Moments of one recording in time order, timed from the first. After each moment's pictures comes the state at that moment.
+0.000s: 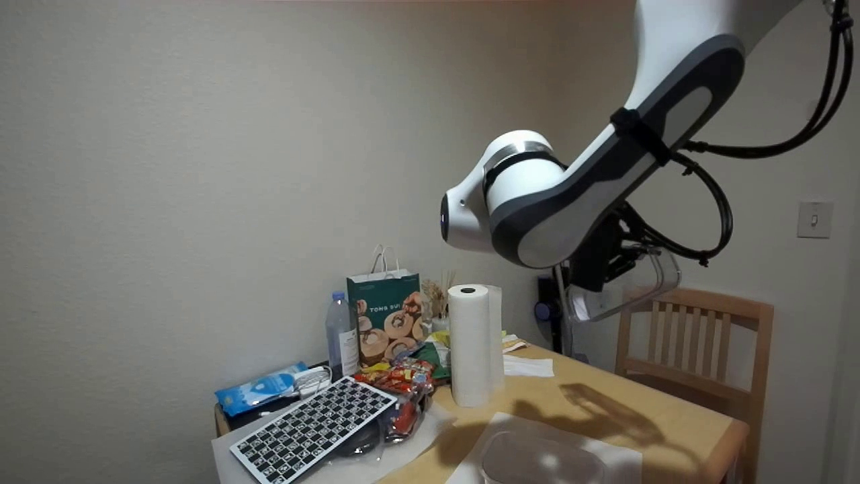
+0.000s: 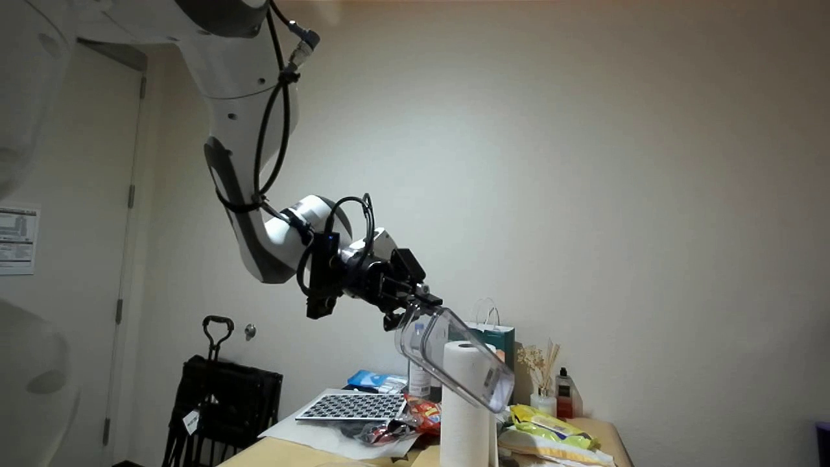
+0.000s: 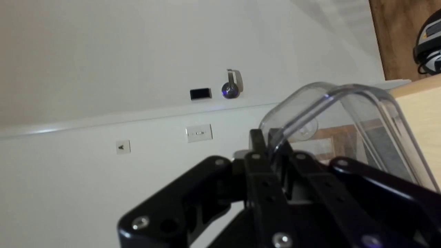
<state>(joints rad) 0.15 0.13 0.08 -2.09 -0.98 1.19 0.94</state>
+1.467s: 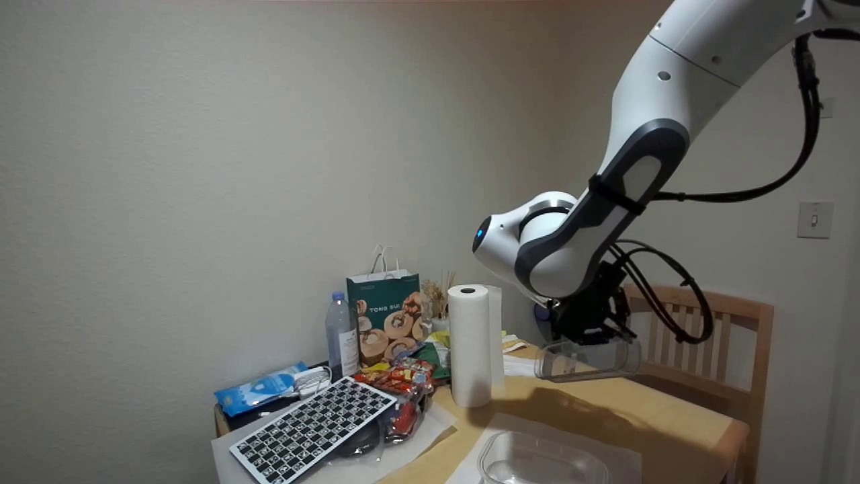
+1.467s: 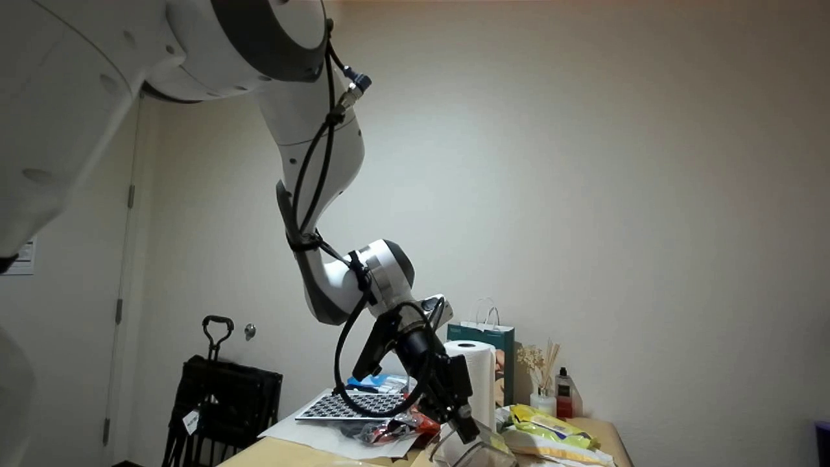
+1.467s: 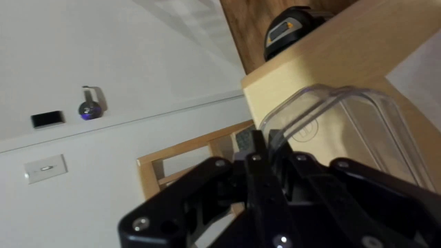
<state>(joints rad) 0.00 0.31 -0.02 -2.06 -0.80 1.77 0.97</state>
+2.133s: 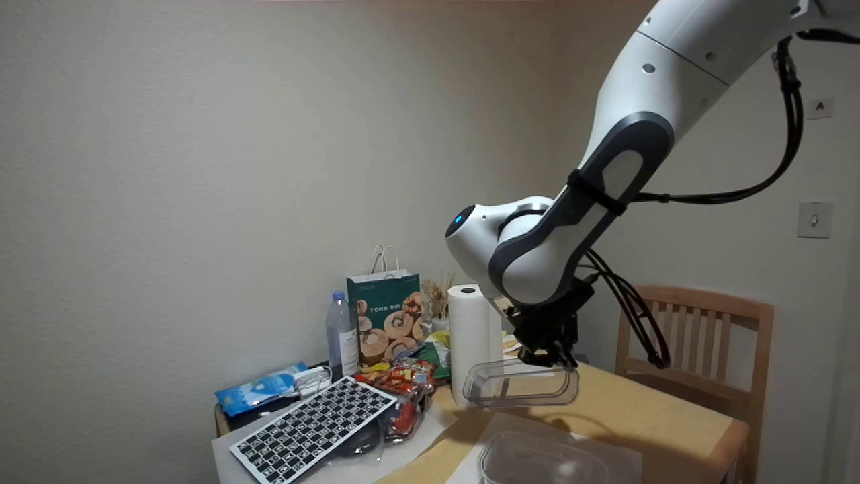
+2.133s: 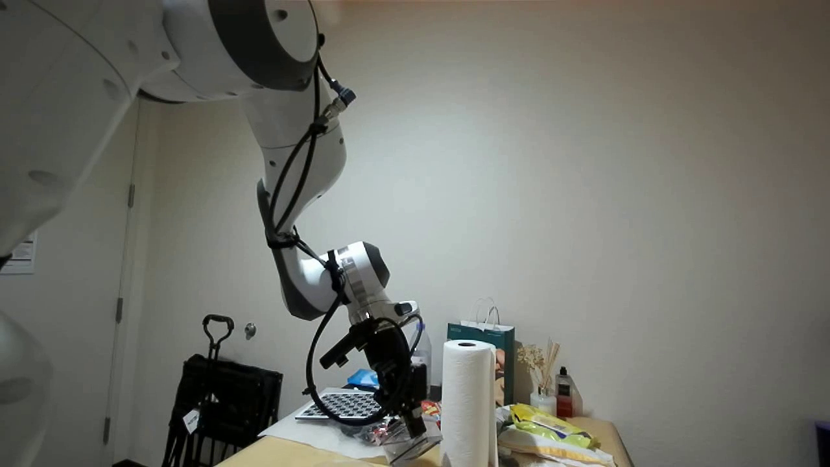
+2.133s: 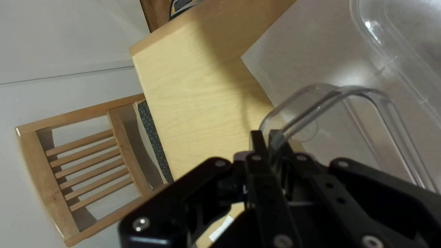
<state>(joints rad) 0.06 0.32 0.02 -2.06 -0.65 2.01 0.85</state>
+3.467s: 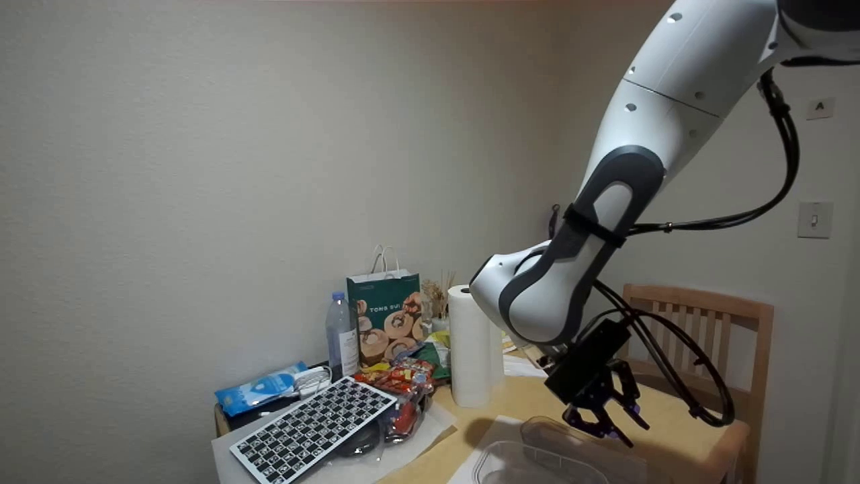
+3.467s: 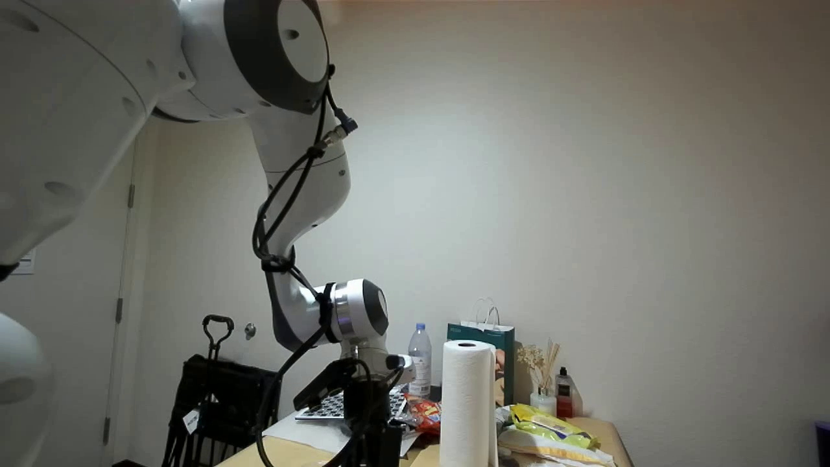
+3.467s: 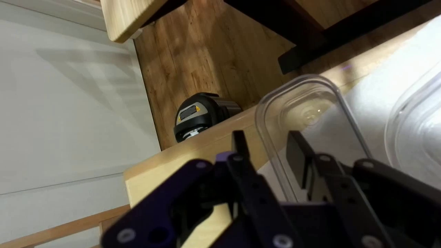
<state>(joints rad) 0.06 0.39 -0.01 -2.17 -0.43 1.90 0.83</state>
